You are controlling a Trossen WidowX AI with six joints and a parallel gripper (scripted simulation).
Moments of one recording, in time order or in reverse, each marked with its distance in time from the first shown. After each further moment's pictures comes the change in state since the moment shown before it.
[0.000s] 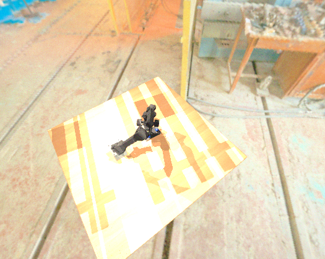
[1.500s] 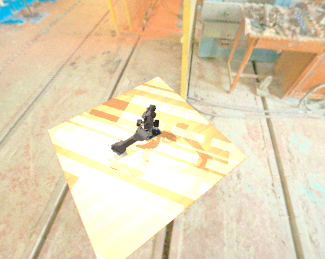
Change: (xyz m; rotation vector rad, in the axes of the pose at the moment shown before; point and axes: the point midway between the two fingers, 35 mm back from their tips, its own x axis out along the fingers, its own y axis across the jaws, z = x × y) arm 0.005 -0.001 0.000 -0.011 0.004 0.005
